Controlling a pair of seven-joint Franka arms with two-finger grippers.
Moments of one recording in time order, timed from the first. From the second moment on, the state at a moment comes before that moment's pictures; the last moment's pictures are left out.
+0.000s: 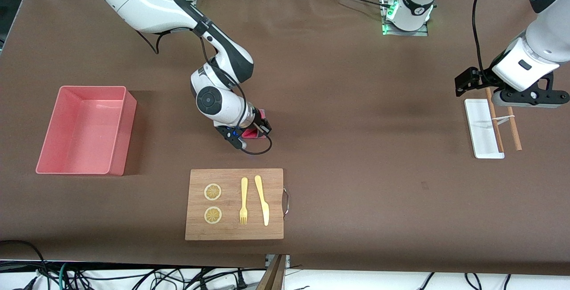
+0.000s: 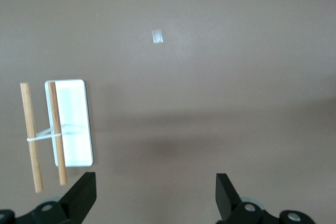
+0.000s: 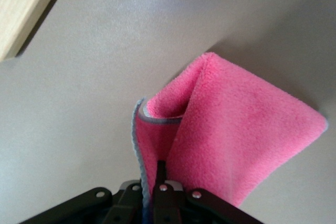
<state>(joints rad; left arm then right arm) -0.11 0.01 0.02 -1.70 0.03 1.64 -0.06 0.22 0.73 0.46 -1.66 0.05 2.38 1.26</state>
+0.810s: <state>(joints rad) -0.12 0.02 0.04 -1.62 0.01 1.58 -0.06 0.11 0.66 0.21 -1.63 0.04 1.99 0.69</state>
